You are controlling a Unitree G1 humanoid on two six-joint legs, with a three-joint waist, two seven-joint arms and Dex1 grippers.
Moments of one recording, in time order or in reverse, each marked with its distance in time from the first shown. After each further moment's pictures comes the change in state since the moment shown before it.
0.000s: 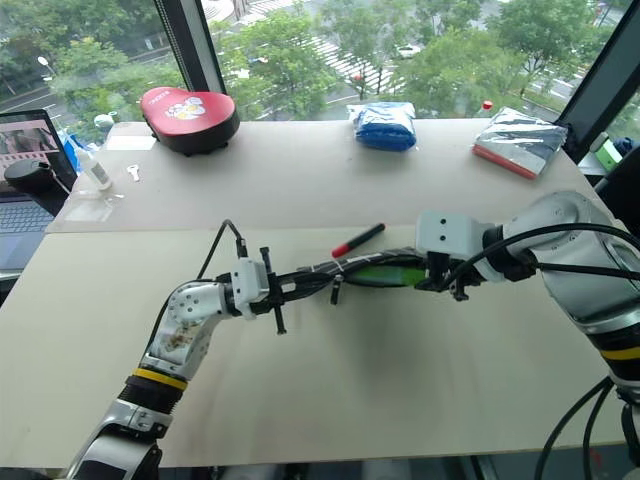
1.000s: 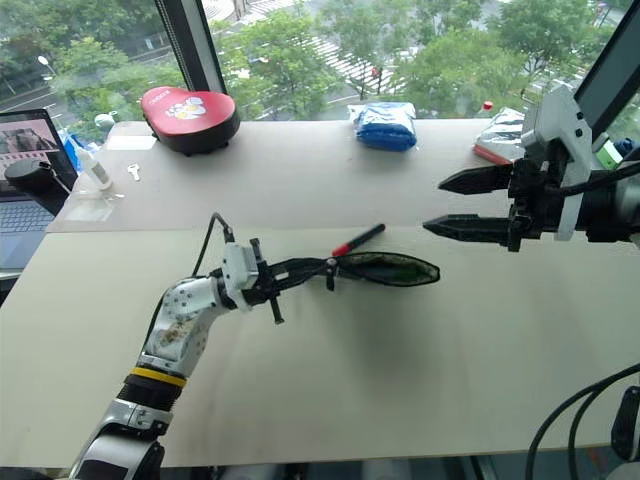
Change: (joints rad) left arm -0.005 0.004 0.092 -0.059 -0.116 0.137 0.034; right arm 0.053 0.084 -0.484 0.125 0.335 0.085 -0.109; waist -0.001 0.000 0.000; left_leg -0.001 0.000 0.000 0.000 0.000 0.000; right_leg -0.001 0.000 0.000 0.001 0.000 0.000
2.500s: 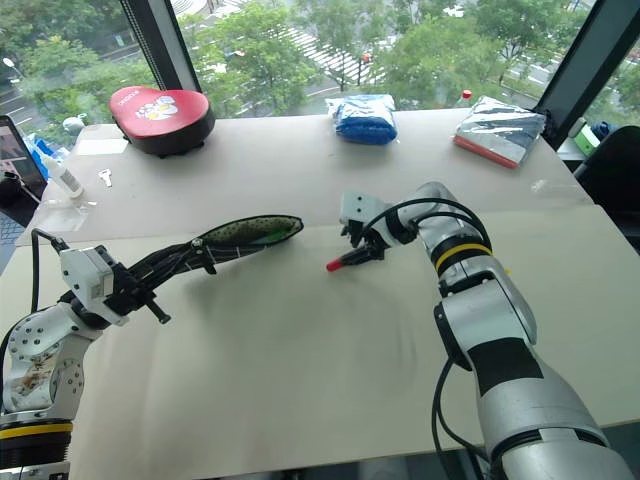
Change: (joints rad) left arm 0.325 0.261 0.393 -0.158 -0.086 0.035 0.092; right arm -0.569 0.642 0.510 1.370 -0.690 -0.969 0.041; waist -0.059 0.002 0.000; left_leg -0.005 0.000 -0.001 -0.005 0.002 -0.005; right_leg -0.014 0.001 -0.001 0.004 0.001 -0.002
